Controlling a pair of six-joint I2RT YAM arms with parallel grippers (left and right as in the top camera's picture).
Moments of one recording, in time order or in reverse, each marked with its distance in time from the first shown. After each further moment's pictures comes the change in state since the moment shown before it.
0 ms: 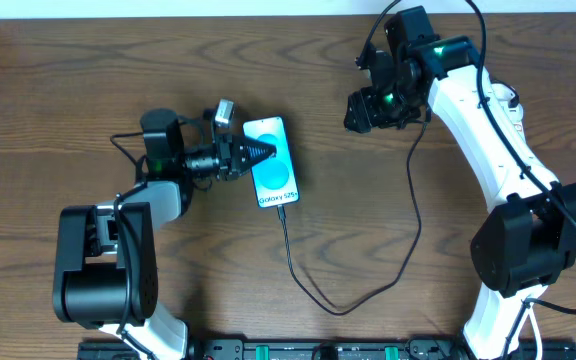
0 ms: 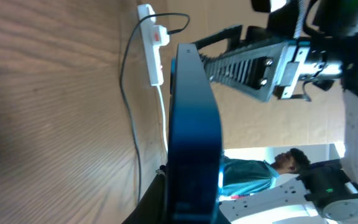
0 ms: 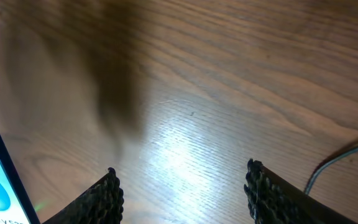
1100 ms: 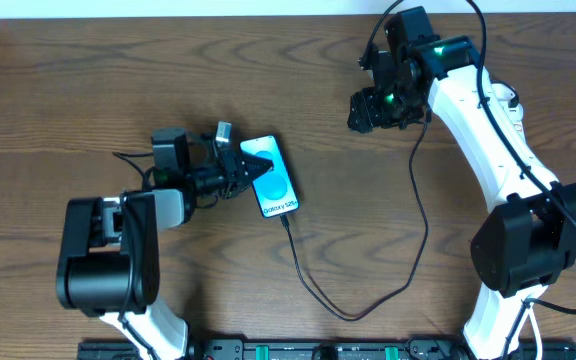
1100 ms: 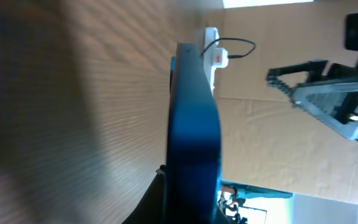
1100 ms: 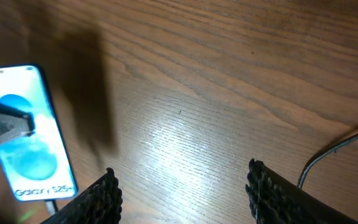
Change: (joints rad) left arm 0.000 0.059 -0.056 -0.153 -0.214 0.105; right arm 0.000 0.000 0.000 -0.008 0.039 0.015
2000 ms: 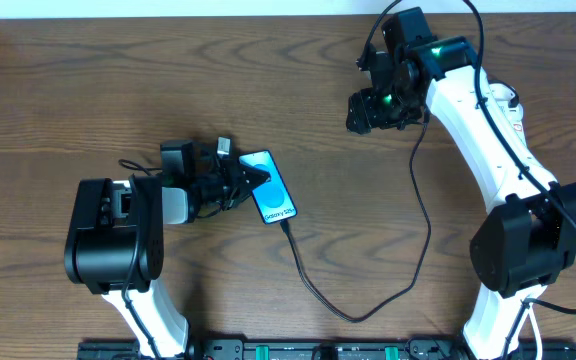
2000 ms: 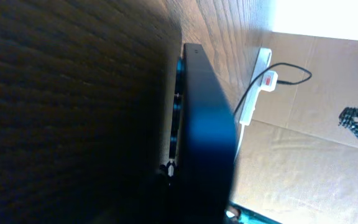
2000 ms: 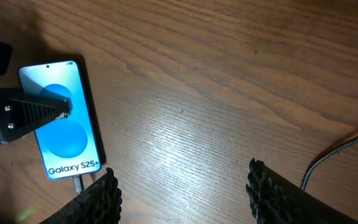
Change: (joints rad) left arm 0.000 0.113 0.000 -0.052 -0.139 -0.005; right arm 0.009 0.000 0.000 0.000 0.004 0.000
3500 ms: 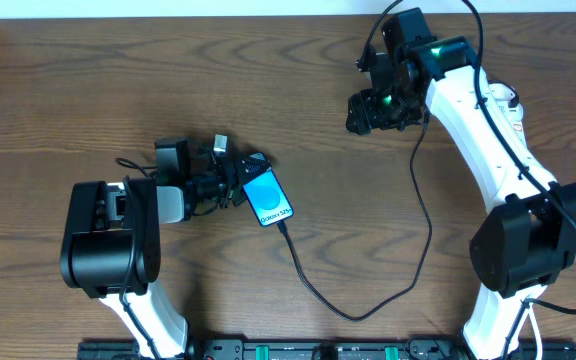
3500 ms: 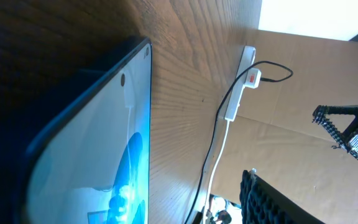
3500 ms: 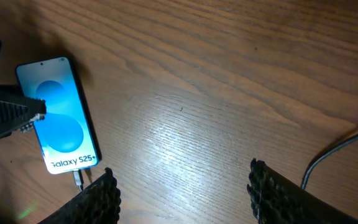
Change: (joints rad) left arm 0.024 -0.014 0.012 -0.023 0.054 -0.018; right arm 0.001 0.000 0.000 -0.009 0.003 0.000
